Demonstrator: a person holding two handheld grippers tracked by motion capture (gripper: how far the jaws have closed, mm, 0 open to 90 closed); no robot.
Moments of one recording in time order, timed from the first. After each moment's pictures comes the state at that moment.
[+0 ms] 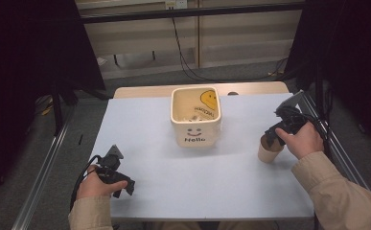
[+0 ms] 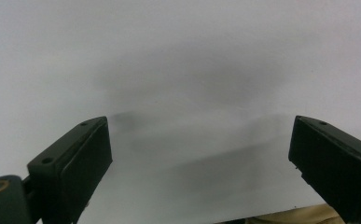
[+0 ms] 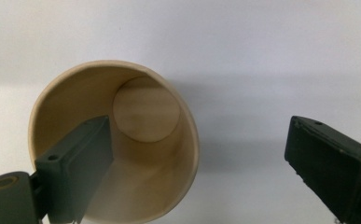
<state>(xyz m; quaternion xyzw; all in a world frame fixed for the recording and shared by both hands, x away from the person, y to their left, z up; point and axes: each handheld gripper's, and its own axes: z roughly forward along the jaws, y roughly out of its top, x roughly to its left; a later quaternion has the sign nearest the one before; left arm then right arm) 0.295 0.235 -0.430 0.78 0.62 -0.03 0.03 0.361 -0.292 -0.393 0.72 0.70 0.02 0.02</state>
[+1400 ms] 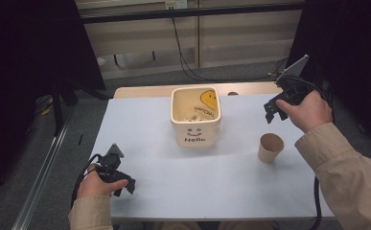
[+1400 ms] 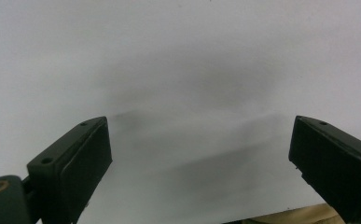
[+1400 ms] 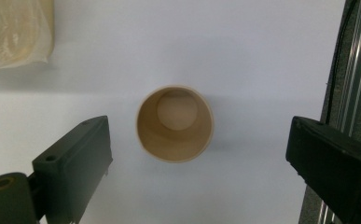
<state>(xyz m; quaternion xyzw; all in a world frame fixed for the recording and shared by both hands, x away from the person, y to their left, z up) 0.297 0.234 -0.428 0.78 0.62 -0.03 0.03 0.375 -0.270 -0.292 0.70 0.71 0.04 0.04</state>
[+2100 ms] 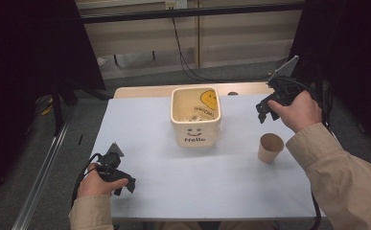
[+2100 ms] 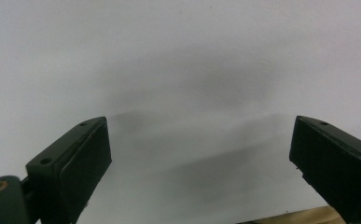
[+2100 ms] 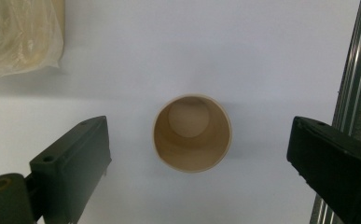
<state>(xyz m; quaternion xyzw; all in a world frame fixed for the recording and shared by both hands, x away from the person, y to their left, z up) 0.299 0.235 -0.427 0.78 0.62 -0.03 0.04 0.381 -0.252 -0.297 0.70 0.71 0.03 0.05</state>
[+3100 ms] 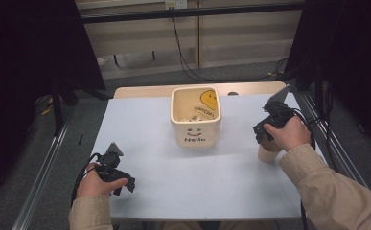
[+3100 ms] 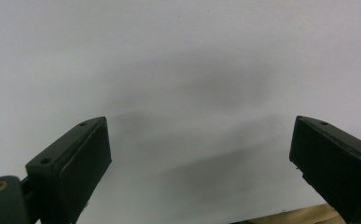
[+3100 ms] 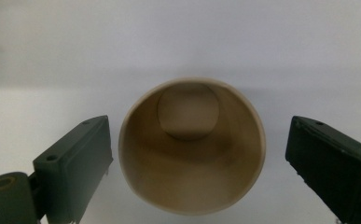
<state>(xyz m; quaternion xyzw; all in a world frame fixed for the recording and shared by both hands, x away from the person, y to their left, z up) 0.298 0.235 -0.425 0.78 0.62 -0.03 0.05 0.374 -0.258 -0.380 0.71 0.70 0.00 0.01</state>
